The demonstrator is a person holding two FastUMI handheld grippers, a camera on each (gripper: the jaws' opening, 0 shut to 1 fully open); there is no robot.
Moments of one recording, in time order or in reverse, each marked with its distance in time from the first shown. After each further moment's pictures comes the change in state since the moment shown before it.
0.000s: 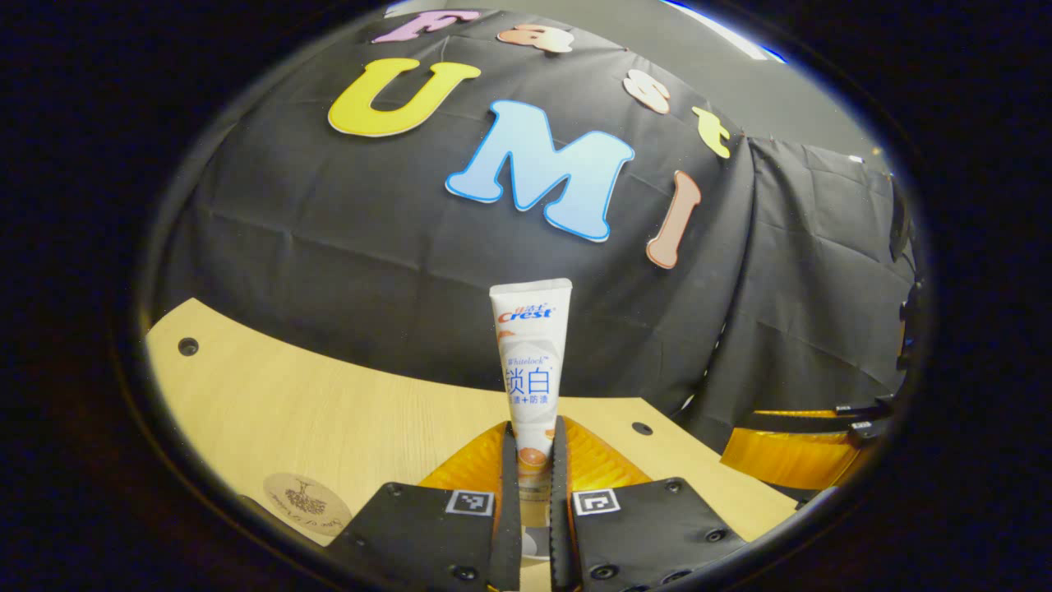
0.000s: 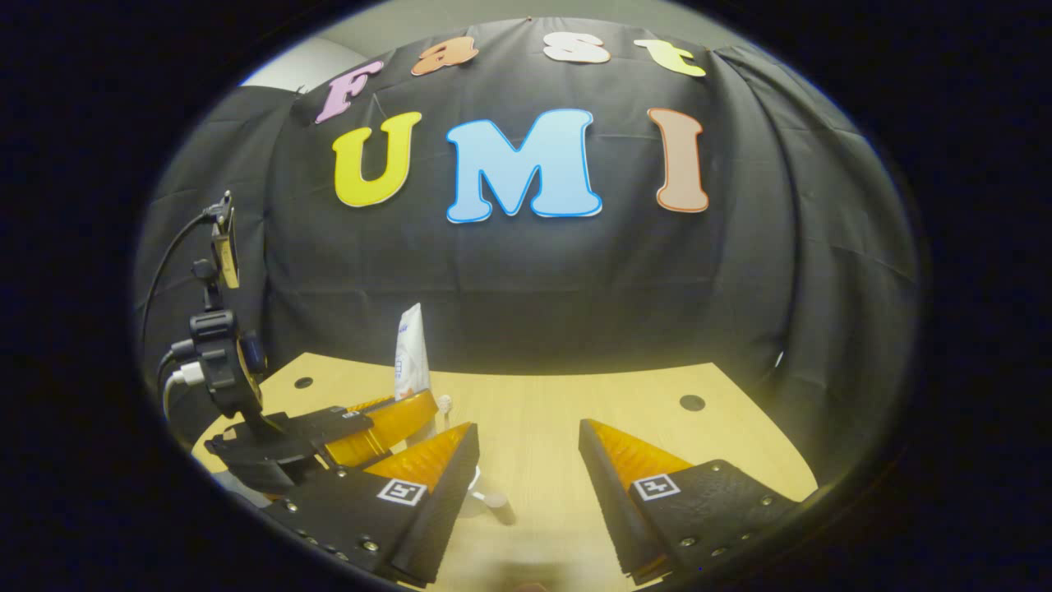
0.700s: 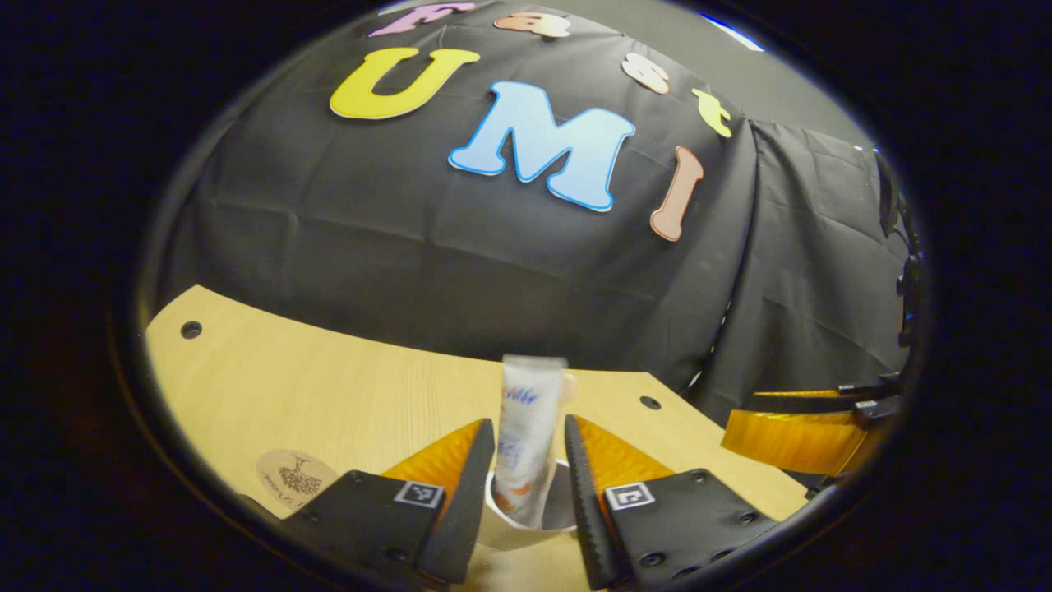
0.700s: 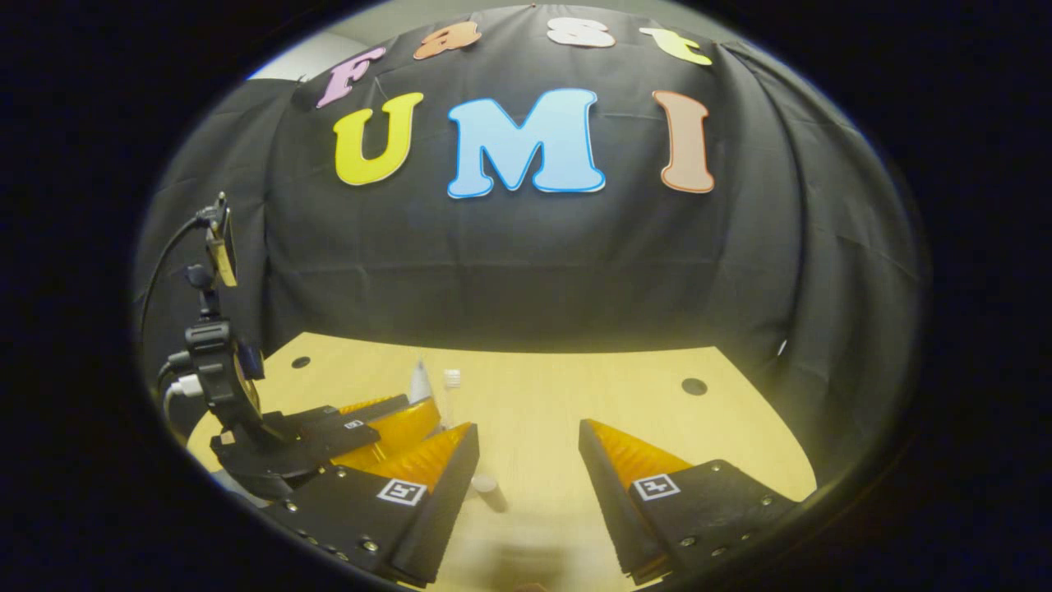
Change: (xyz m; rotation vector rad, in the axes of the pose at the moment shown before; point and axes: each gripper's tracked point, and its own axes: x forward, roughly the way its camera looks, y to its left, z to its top) left arm -0.008 -0.002 -0.027 0.003 0.041 0.015; right arm 0.008 0.002 -0.024 -0.019 0.081 0.025
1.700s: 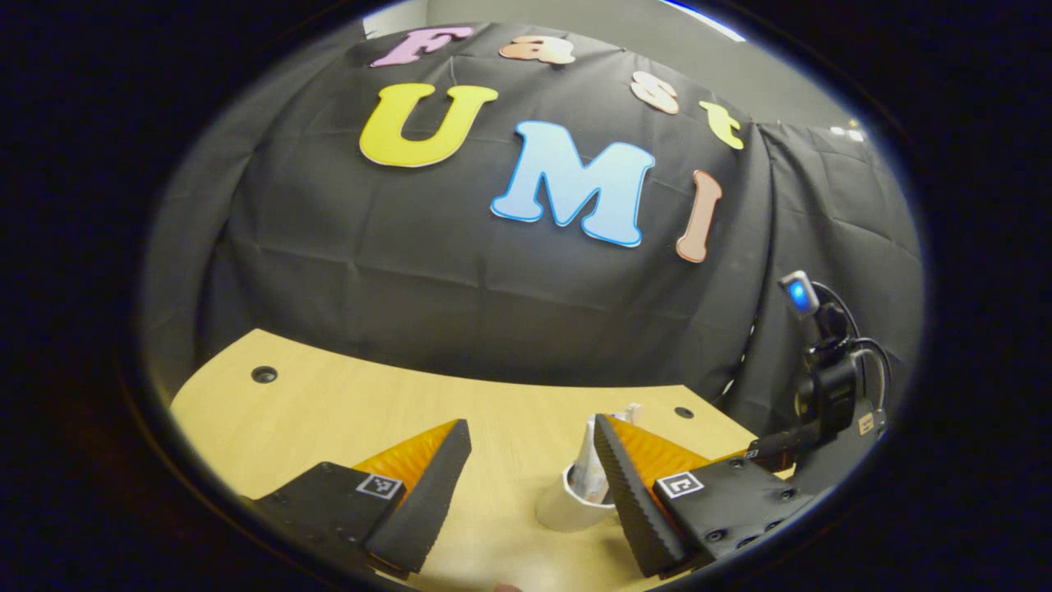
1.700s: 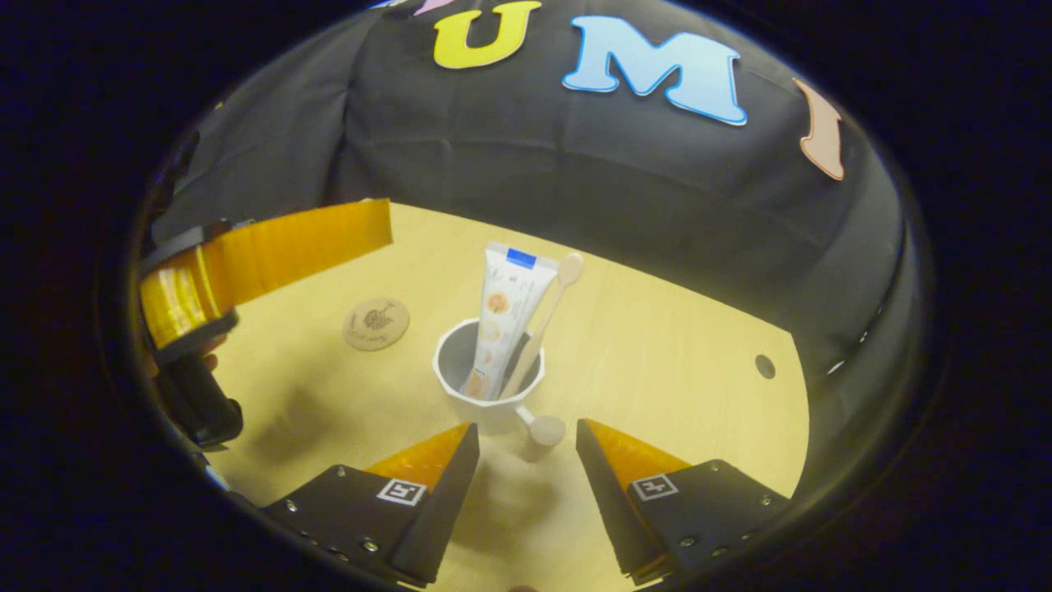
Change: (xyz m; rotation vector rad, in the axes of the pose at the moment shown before) left arm -0.088 0.048 0.054 0.066 -0.052 0.167; right arm 0.034 0.045 -0.096 -0.312 0.402 0.226
